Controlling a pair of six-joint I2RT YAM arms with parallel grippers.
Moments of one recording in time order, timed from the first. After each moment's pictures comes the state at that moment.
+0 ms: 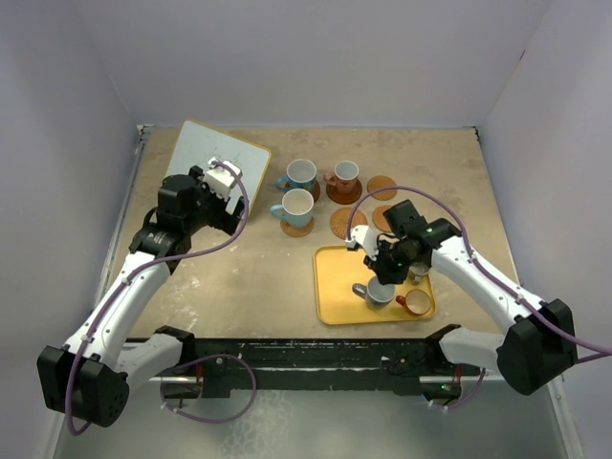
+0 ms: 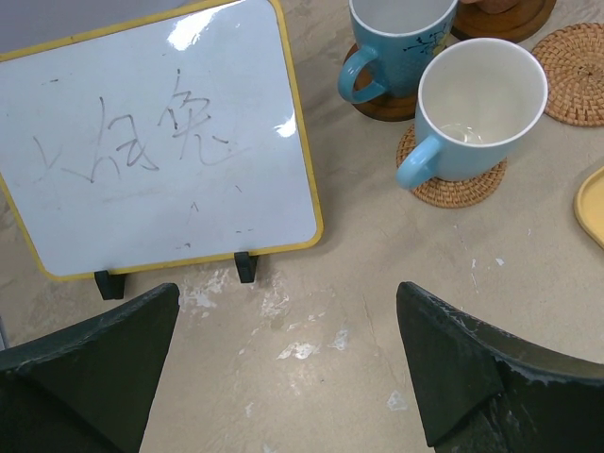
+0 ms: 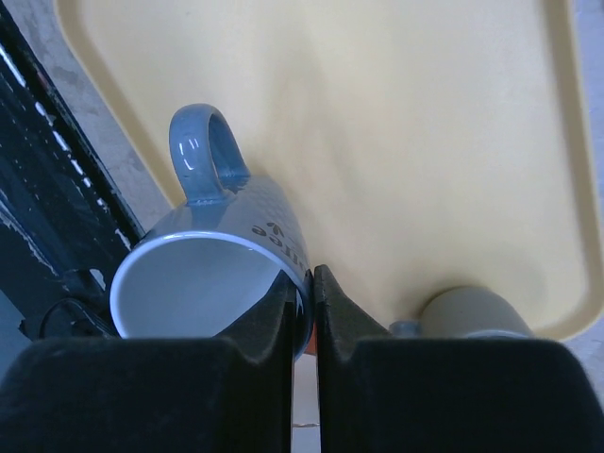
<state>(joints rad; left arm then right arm) -0.27 1.03 0.88 -0.29 0.14 0.30 0.47 1.21 0.87 -0.96 -0.32 -0.67</state>
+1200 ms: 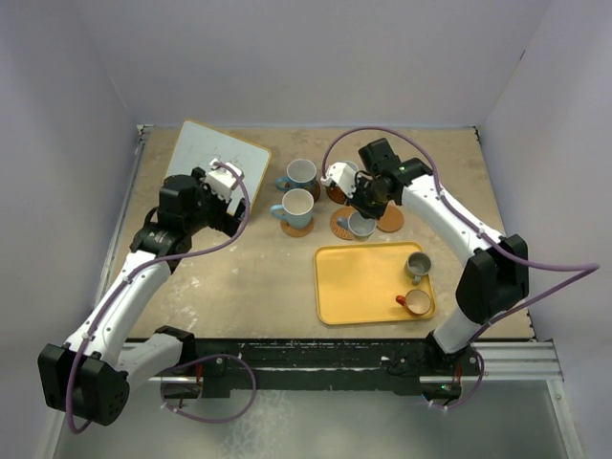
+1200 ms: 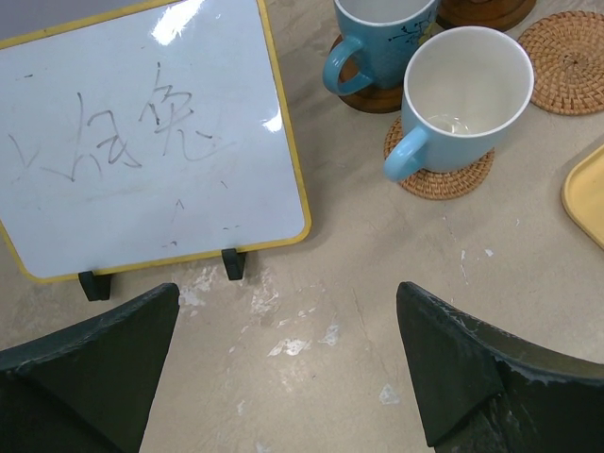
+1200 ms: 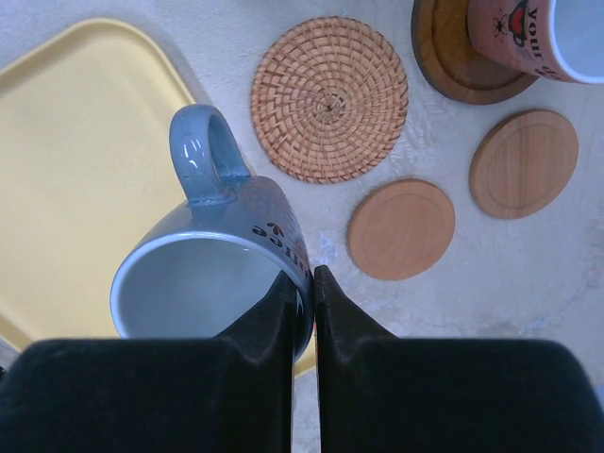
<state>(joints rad) -0.27 1.03 0.88 -0.31 0.16 0.30 0.46 1.63 1.44 -0.92 -0.12 -0.71</state>
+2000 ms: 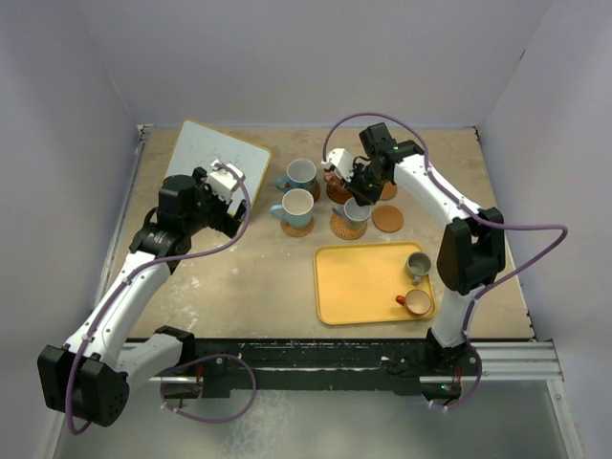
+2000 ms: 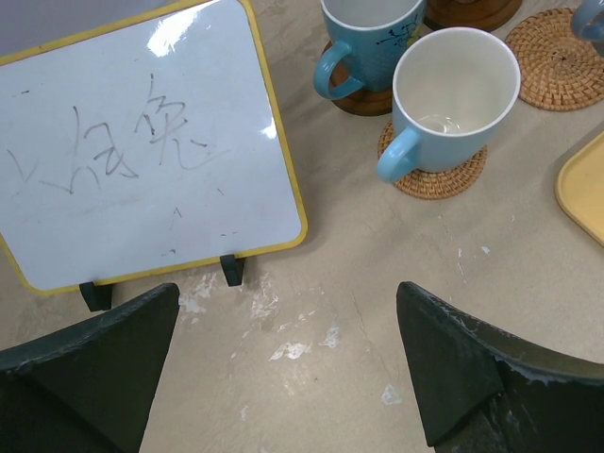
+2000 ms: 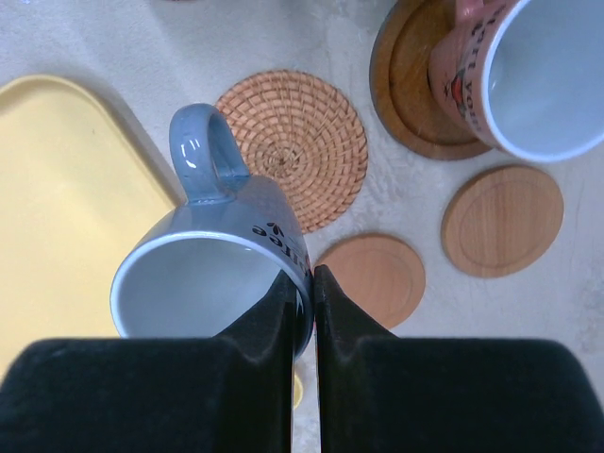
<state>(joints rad) -0.27 1.03 0.88 -0.31 0.19 0.33 0.38 1.85 1.64 -0.93 -0.23 -0.75</state>
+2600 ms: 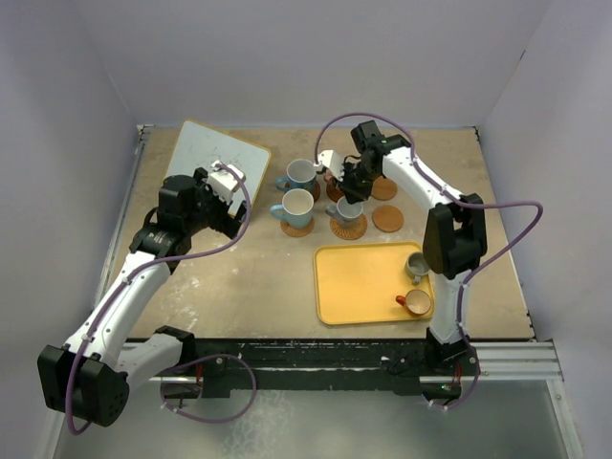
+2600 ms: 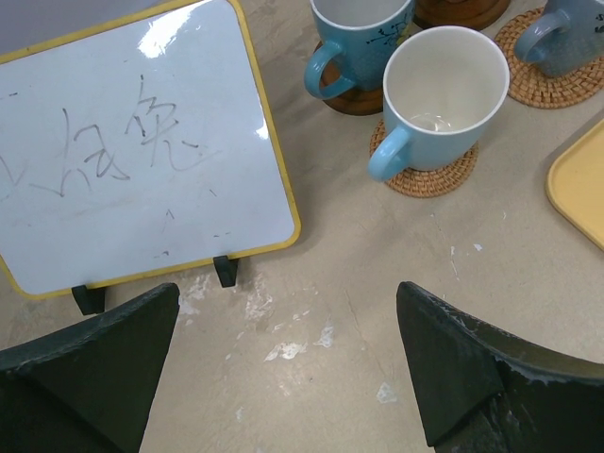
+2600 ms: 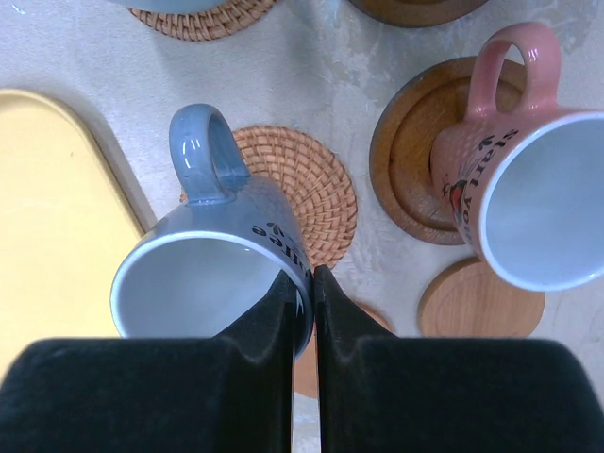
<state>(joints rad) -0.27 1.03 0.88 -0.31 0.21 0.33 0.37 2.01 1.77 -0.96 -0.33 -0.91</state>
